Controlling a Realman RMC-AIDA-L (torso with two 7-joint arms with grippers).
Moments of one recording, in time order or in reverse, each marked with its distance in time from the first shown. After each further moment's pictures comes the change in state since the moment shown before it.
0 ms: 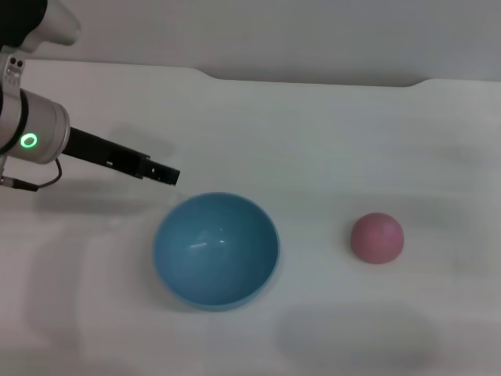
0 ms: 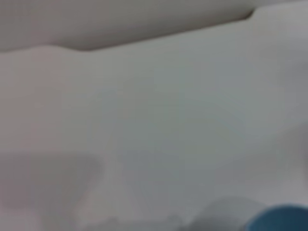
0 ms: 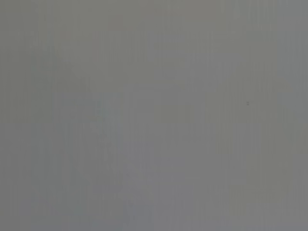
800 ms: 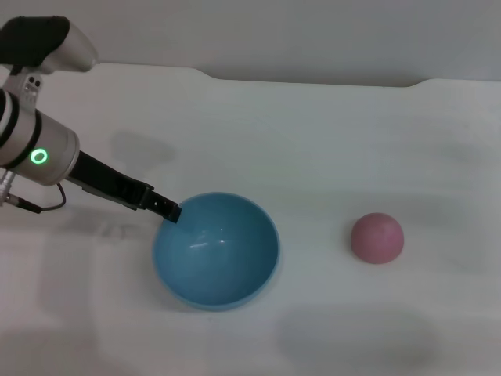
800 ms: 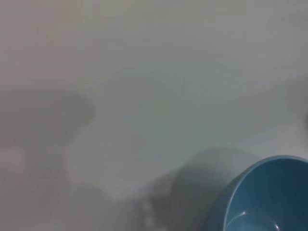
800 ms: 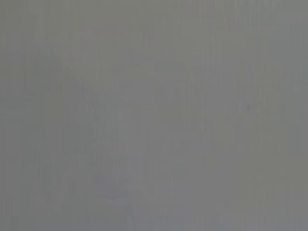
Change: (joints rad) left arm -0.099 -0.007 -0.062 -0.165 0.084 0.100 -0.035; right arm 0.004 0.000 0.001 -0.005 0.002 0.001 0.000
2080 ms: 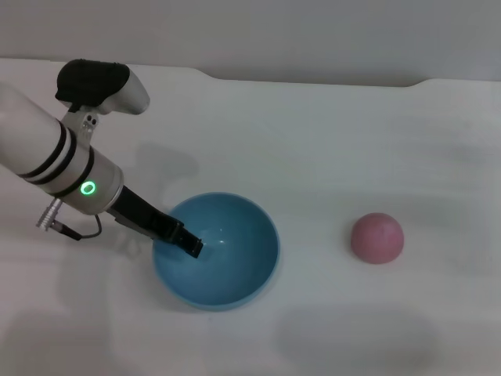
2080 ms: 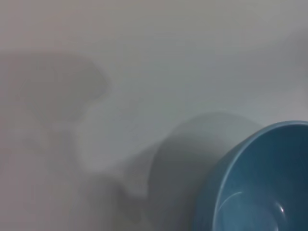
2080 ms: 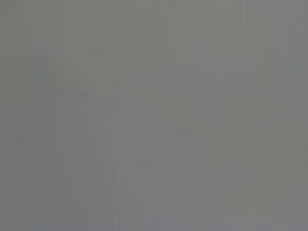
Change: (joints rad) left arm -0.070 -0.012 0.129 -0.218 -0.006 -0.125 0.000; right arm -0.008 0.000 0.000 -0.014 0.001 0.000 0.000
